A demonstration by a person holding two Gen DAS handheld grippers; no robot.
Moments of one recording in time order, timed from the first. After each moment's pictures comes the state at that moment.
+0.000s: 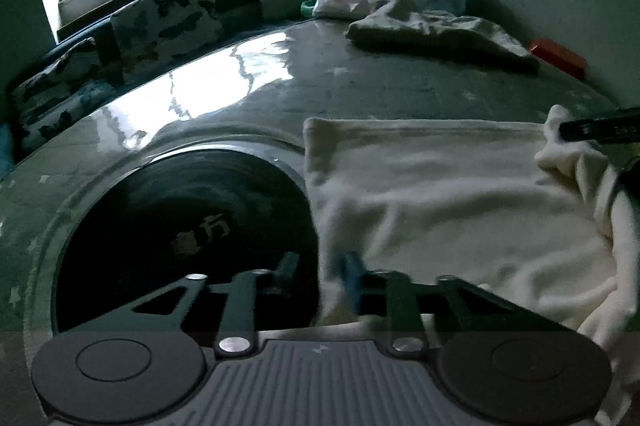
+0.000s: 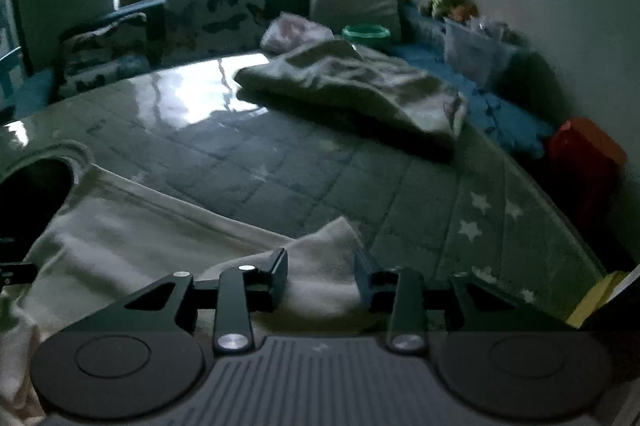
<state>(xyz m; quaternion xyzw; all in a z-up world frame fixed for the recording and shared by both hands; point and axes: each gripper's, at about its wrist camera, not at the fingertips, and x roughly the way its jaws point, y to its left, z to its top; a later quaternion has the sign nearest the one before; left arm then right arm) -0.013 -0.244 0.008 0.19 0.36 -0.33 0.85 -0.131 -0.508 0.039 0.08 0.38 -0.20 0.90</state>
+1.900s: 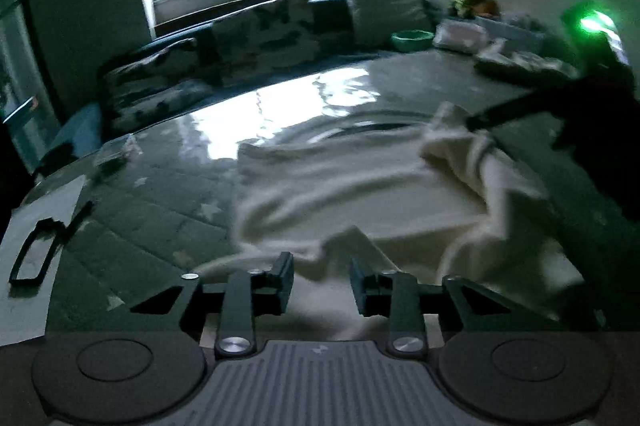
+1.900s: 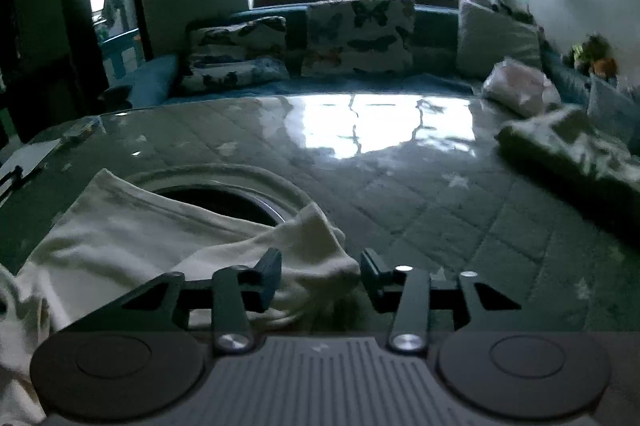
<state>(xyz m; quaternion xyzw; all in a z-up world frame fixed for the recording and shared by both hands) -0.032 -0.069 0.038 0.16 0.32 -0.24 0.90 0.018 -0.354 0.030 0.05 0.35 -0.03 0.94</state>
